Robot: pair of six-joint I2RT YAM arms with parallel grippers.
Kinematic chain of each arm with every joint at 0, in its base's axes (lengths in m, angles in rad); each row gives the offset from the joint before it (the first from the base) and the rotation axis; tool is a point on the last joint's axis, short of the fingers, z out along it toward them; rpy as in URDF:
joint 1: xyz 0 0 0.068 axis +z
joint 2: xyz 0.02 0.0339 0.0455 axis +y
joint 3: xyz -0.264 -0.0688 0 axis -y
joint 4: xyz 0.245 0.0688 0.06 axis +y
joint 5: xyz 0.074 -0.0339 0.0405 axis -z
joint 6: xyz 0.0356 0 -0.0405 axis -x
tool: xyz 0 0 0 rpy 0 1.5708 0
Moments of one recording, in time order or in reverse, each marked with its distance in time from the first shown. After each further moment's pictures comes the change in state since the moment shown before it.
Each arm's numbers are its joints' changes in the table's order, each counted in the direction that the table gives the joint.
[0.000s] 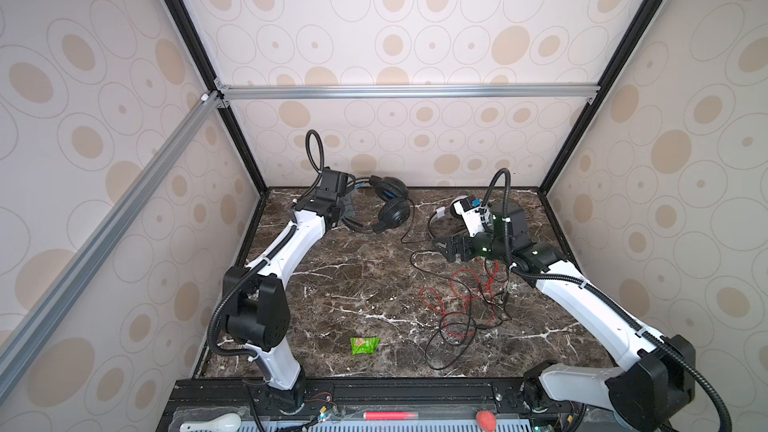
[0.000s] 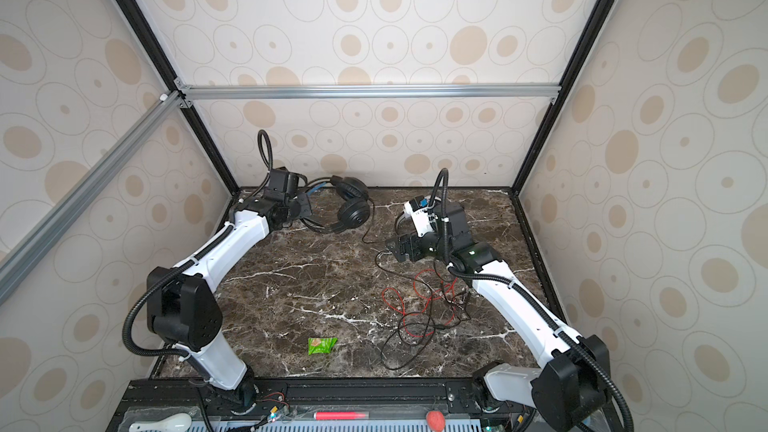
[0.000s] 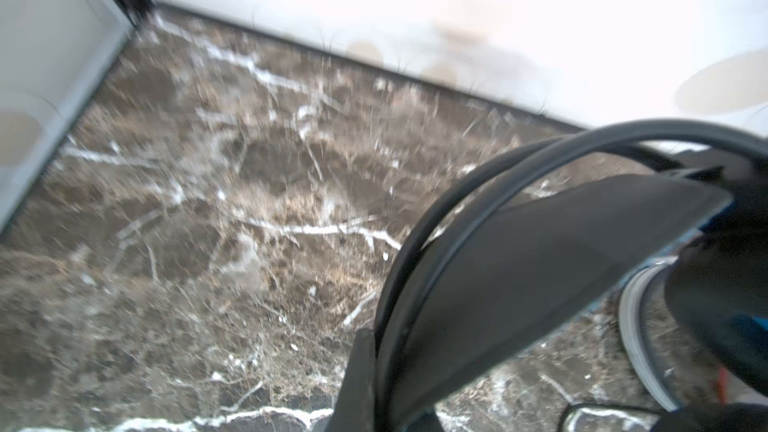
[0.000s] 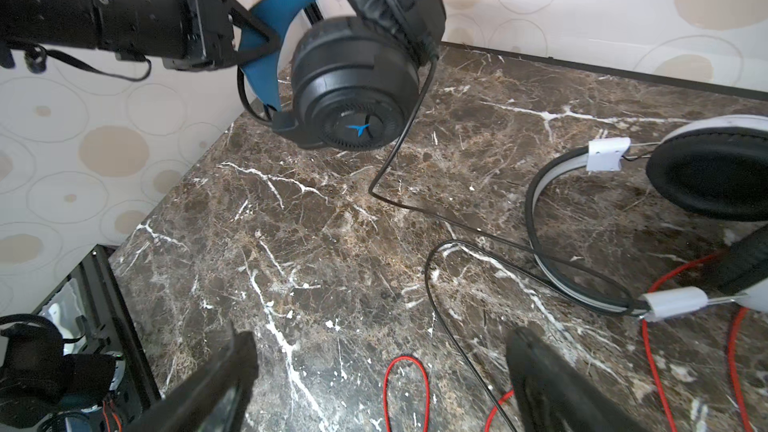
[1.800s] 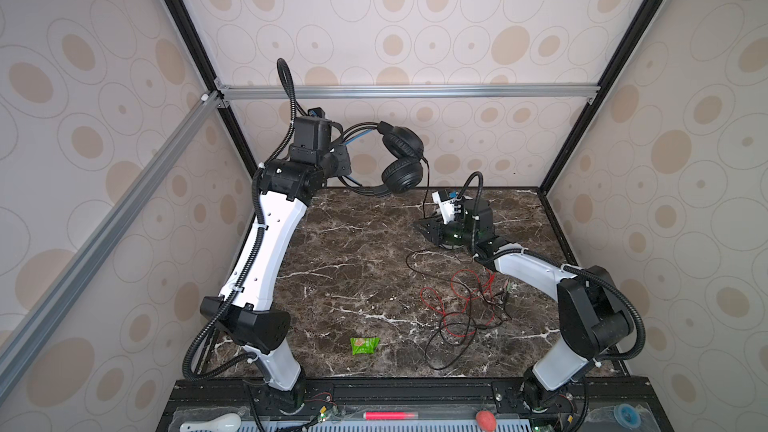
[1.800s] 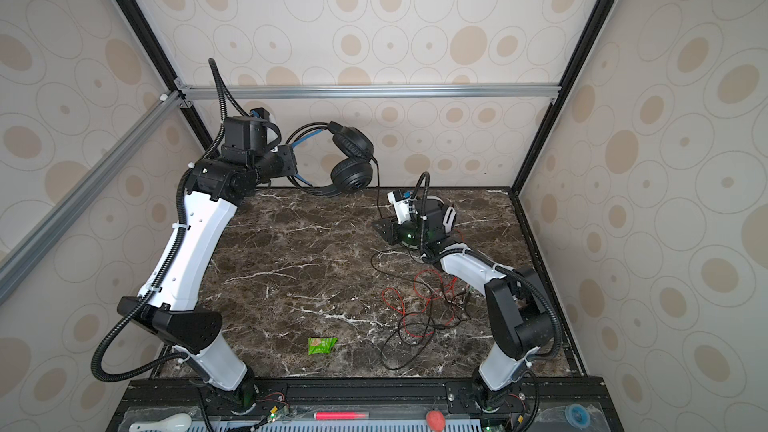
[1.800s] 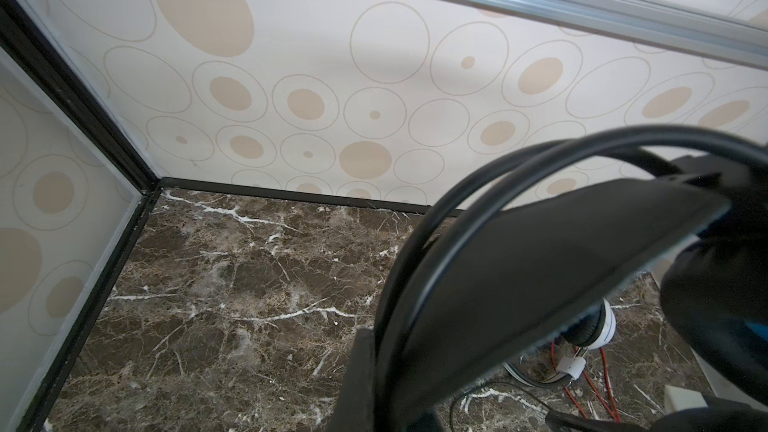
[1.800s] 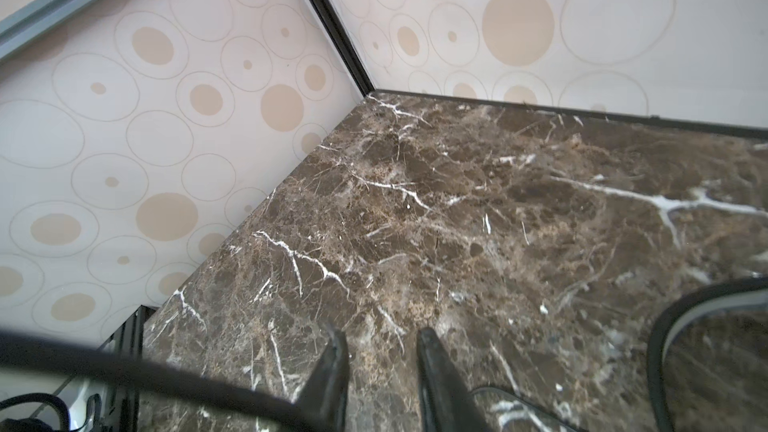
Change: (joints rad) left arm -0.022 0.004 0.592 0.343 0.096 -0.103; right arm -0.001 0.386 -0.023 -0.605 -0.157 -0.130
